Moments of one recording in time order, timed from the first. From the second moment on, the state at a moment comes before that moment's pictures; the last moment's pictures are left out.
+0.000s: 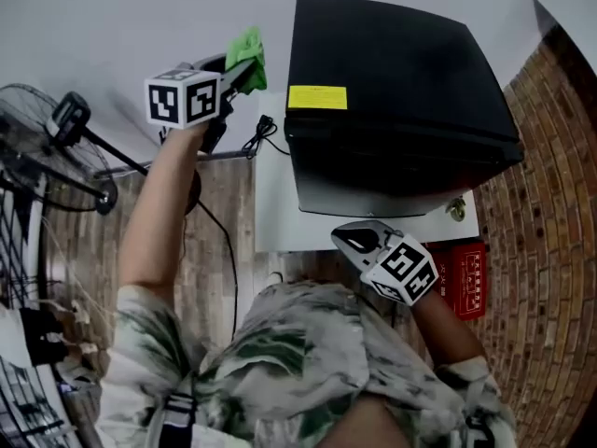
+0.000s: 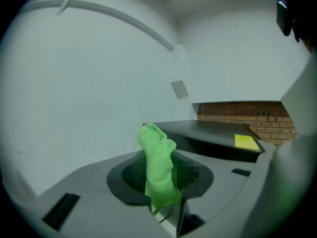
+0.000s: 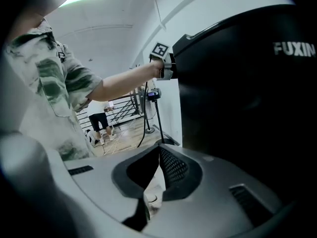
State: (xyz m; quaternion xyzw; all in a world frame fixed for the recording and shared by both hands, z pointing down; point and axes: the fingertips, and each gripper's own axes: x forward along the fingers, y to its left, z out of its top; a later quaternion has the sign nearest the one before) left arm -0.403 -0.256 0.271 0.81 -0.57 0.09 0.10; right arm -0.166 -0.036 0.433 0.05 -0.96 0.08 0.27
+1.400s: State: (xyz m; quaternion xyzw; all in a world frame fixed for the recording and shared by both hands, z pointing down) left arm -0.067 -0.273 0.215 0.83 -0.46 0.31 0.10; right arm -0.047 -0.016 0.351 -0.14 -0.94 0.00 0.30
